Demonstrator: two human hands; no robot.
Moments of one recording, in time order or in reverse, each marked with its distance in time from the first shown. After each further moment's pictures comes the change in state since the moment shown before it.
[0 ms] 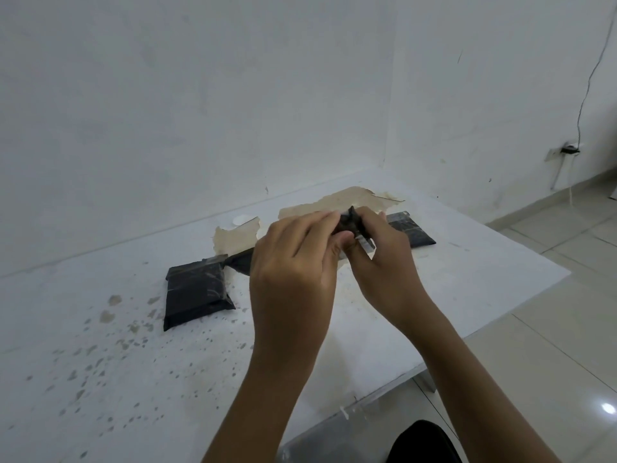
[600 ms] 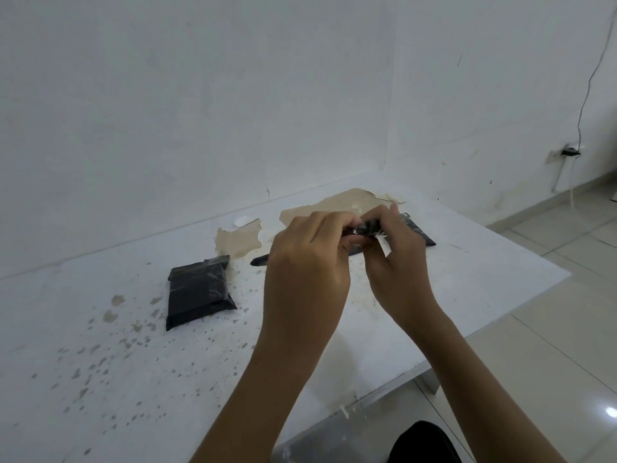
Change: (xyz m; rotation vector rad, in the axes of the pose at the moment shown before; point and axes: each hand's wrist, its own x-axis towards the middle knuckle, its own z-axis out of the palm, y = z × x) left_hand 0.012 0.007 0.001 -0.110 -0.162 -0.011; right_hand -0.002 0.022 -0.004 -0.007 0.127 -0.092
